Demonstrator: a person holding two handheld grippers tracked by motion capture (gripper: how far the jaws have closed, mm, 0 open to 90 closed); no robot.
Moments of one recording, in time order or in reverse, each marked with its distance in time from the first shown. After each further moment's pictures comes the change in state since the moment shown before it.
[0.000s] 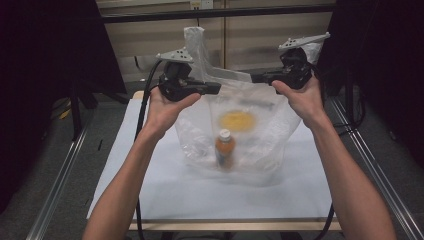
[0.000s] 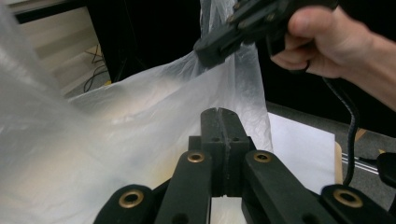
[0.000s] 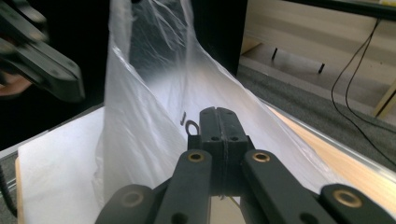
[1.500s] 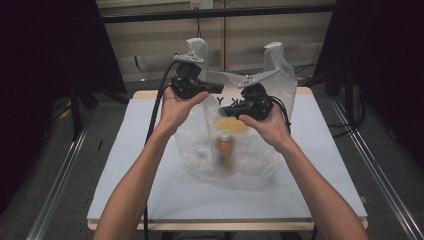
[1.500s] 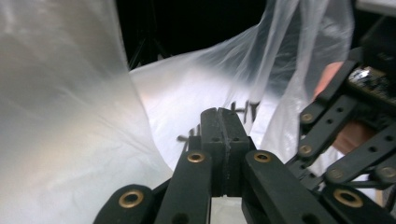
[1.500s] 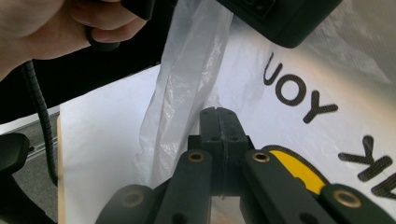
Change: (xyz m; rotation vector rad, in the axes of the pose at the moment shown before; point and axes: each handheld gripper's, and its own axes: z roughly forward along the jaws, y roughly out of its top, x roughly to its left) left arm 0.037 -0.025 0.039 0.045 0.062 -0.104; right arm 0.058 -0.043 0.069 0.105 0.174 -0.053
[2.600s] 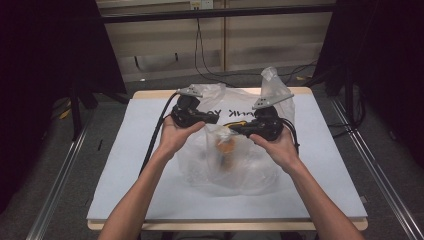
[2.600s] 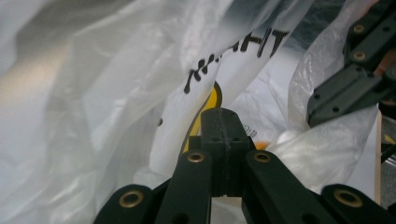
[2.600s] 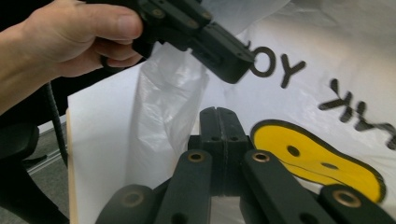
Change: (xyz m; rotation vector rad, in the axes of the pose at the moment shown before) left arm -0.007 -0.074 0.020 0.116 -0.030 -0.045; right arm 0.003 -0.060 -0.009 -0.043 0.010 0.072
